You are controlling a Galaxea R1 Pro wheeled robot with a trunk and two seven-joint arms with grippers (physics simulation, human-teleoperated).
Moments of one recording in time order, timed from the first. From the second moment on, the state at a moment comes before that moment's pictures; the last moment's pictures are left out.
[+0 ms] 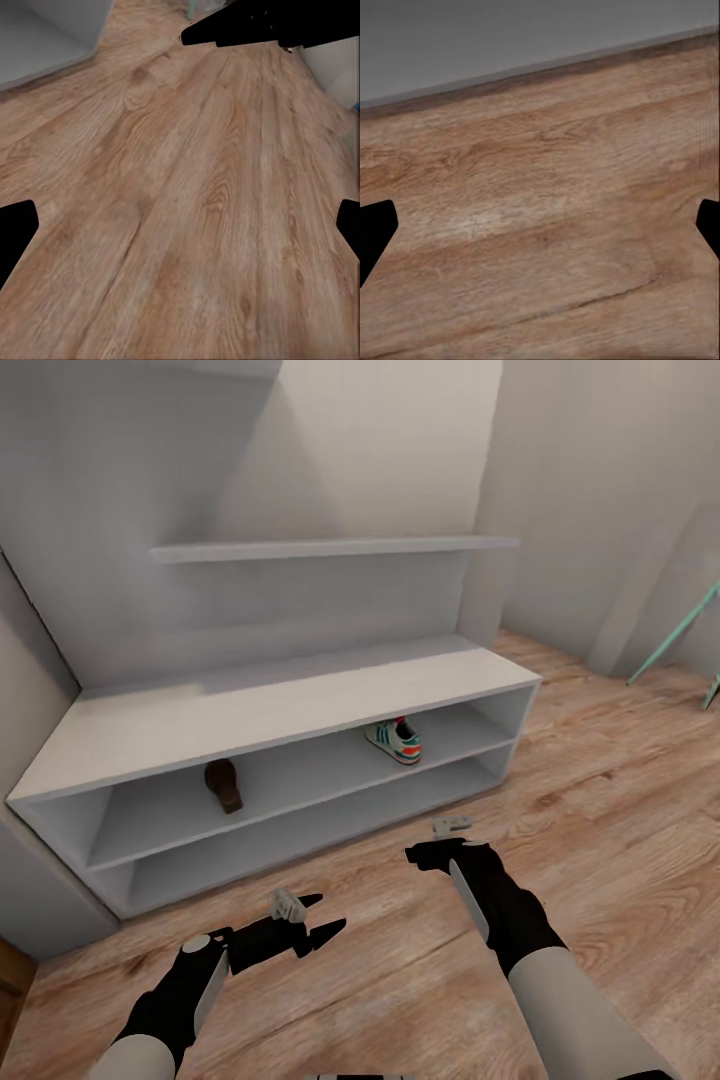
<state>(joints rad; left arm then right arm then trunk) -0.52 -0.04 0.13 -0.69 -0.04 -0.02 -1.06 -0.71 0.07 0.14 -0.90 -0.02 0.64 0.02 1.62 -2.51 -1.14</state>
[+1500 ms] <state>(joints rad) -0.52 -0.04 0.13 -0.69 -0.04 -0.02 -1.06 -0.71 0.07 0.13 -0.90 -0.02 0.64 0.02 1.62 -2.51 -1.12</state>
